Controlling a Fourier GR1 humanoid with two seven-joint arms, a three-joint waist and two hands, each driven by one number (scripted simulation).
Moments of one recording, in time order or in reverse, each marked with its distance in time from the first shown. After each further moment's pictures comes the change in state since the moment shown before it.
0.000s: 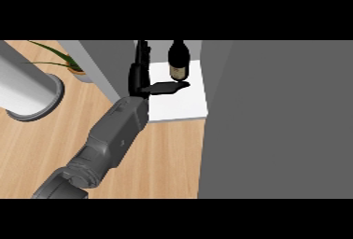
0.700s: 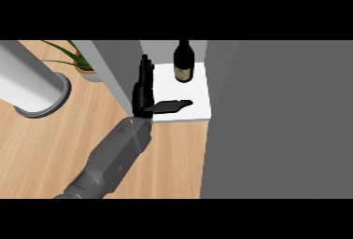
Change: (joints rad) left arm 0.251 0.002 -0.325 -0.321 0.243 0.100 0.048; right arm 0.008 -0.005 -0.007 -0.001 0.007 -0.017 0.000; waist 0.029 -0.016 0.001
